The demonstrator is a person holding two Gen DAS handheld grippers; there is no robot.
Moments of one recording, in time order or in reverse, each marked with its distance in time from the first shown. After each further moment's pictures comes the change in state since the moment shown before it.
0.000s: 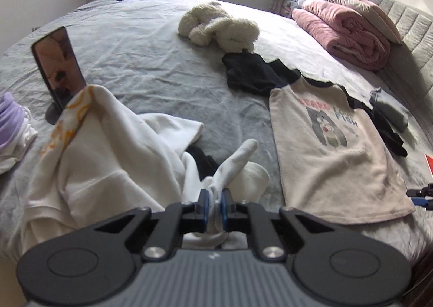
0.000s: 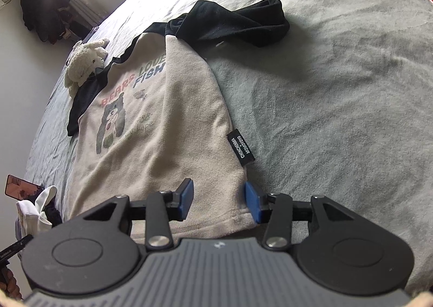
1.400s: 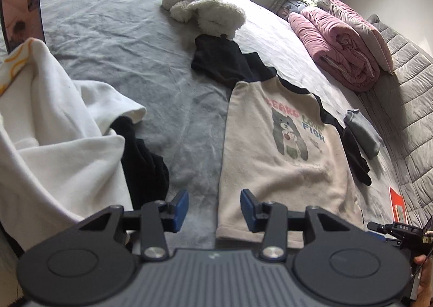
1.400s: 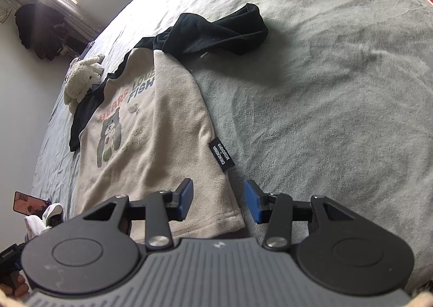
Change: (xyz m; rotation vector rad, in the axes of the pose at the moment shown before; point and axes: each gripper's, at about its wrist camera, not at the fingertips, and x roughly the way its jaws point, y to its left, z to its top) left arm 0.077 -0.058 -0.007 -0.187 0.193 -0.209; right arm -0.012 -0.030 0.001 0.098 -0.003 0.056
